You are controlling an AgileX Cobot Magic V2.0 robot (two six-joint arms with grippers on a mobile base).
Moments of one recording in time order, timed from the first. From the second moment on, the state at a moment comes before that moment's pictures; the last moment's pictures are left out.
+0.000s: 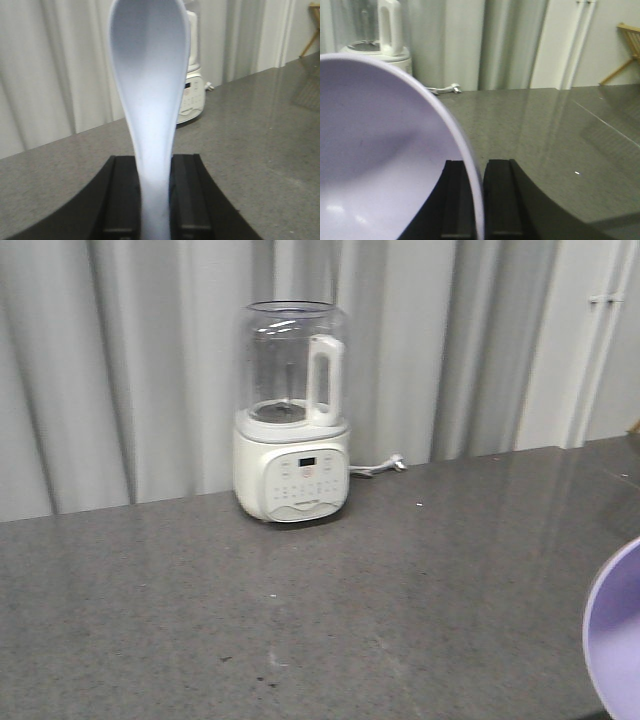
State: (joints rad) left arm -0.20 0.53 -0.71 -0.19 0.37 0.21; right arm -0.05 0.51 -0.70 0.16 0.43 -0.23
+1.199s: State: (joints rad) left arm -0.20 0.53 -0.71 -0.19 0.37 0.21; right arm -0.05 0.51 -0.70 0.16 0.43 -0.23
